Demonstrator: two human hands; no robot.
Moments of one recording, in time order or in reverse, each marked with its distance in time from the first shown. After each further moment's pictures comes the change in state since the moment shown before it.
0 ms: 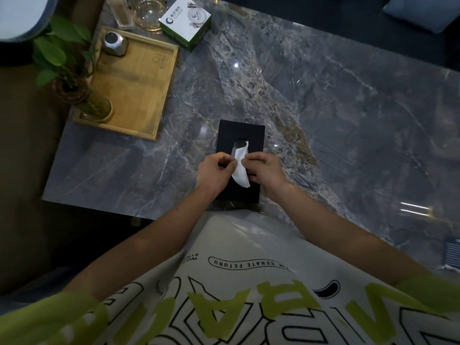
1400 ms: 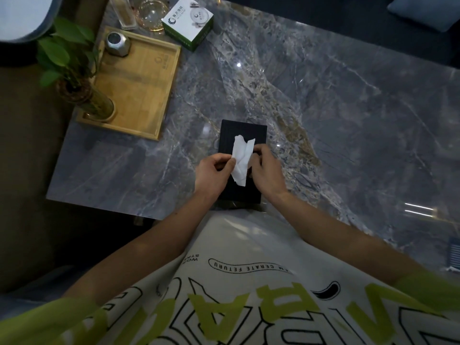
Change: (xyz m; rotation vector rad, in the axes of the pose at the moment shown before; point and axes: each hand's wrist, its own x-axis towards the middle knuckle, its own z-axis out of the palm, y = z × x) left_hand -0.012 0.006 -0.003 -0.129 0.116 0.006; right_hand 0.003 0.015 -0.002 -0.630 0.137 -0.373
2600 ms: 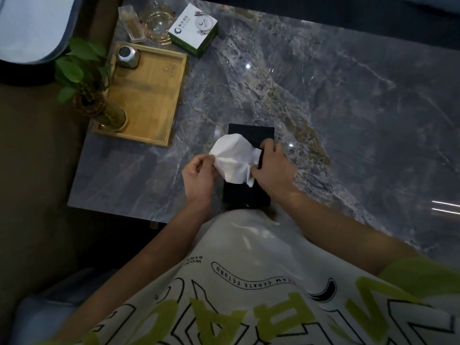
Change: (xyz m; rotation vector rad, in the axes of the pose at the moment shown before) left_hand -0.007 0.010 -0.028 -0.501 0.241 -0.222; right_hand 0.019 0.000 0.005 -0.612 0.052 -0.060
